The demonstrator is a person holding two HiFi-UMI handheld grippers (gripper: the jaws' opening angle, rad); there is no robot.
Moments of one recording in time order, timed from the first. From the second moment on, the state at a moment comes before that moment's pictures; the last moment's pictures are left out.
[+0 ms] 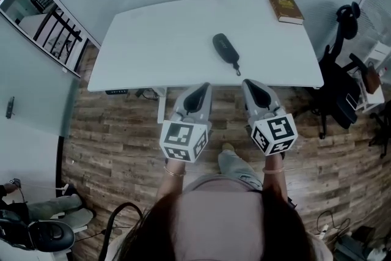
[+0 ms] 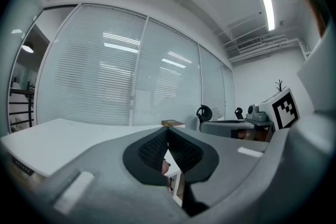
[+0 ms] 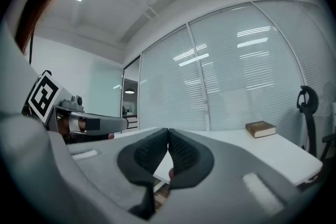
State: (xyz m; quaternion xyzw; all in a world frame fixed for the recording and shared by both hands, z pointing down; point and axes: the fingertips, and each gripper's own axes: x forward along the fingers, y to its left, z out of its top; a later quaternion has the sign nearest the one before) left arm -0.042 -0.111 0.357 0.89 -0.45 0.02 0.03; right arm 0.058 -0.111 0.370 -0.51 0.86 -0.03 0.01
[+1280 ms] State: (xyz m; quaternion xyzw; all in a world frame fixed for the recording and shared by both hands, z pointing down) left arm -0.022 -0.268 0.376 0.86 -0.50 0.04 0.06; right arm 0.064 -0.280 0.417 -0.44 0.89 -0.04 -0.09
